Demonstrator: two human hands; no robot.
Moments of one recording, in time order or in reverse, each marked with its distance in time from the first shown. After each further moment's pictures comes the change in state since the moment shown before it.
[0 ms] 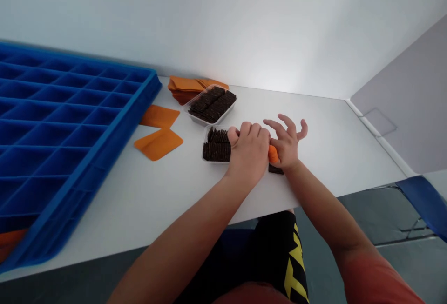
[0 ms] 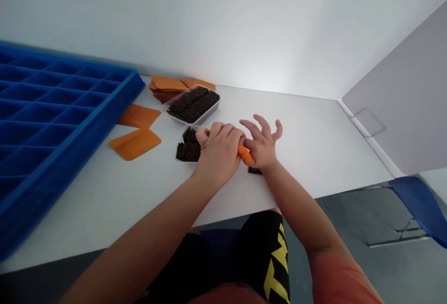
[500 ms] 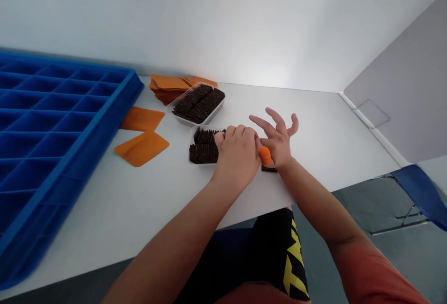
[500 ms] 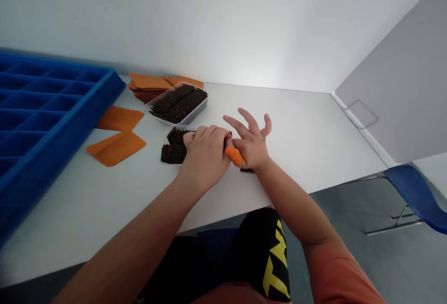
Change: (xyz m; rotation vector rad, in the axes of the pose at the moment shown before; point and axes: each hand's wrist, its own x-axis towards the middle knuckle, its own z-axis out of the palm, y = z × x) left_hand -0.002 -0.002 0.004 -0.009 -0.037 -0.066; right_hand 0.005 -0.004 -0.007 0.075 -0.062 -0.025
